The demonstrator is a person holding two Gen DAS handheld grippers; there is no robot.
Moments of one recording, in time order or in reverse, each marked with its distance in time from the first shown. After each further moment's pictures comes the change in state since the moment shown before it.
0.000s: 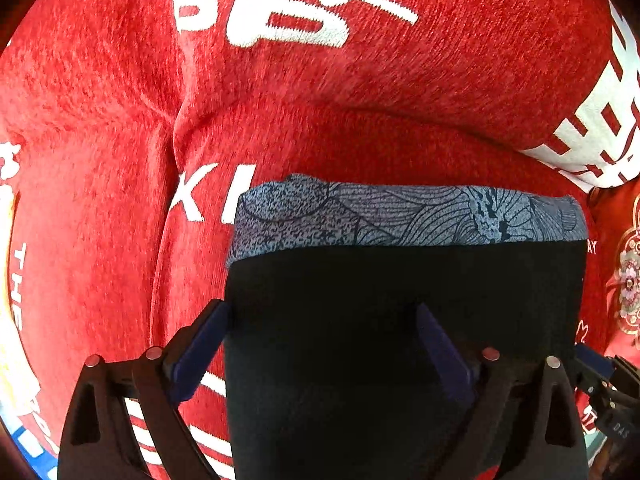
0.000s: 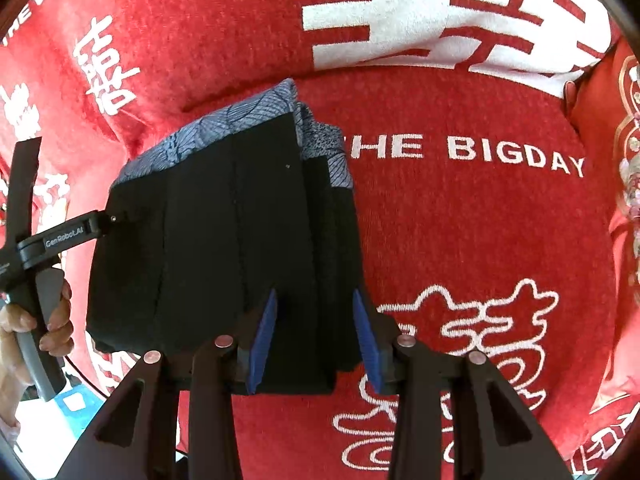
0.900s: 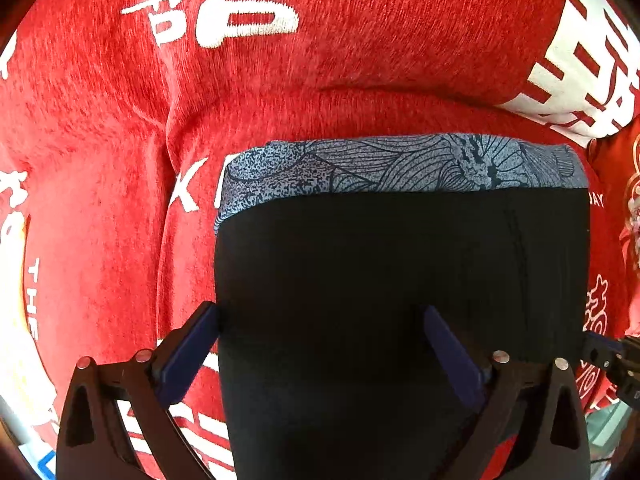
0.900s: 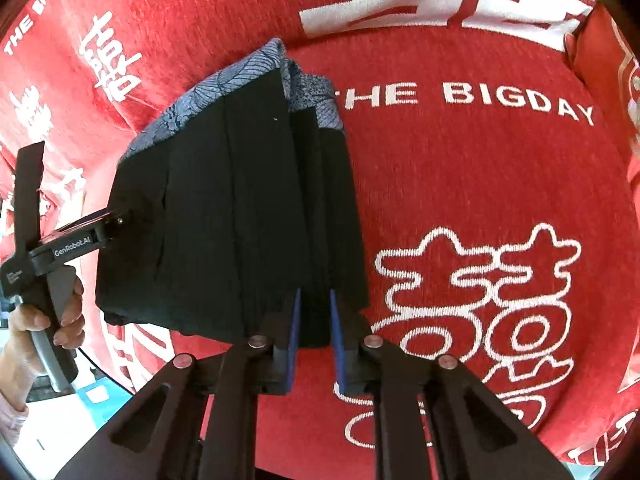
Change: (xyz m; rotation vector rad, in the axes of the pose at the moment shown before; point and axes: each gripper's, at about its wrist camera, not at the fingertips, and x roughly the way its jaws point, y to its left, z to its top) left arm -0.006 -0.021 -0.027 0.128 -0.020 0.068; right arm 0.002 -0.029 -0.027 0.037 0.043 0.095
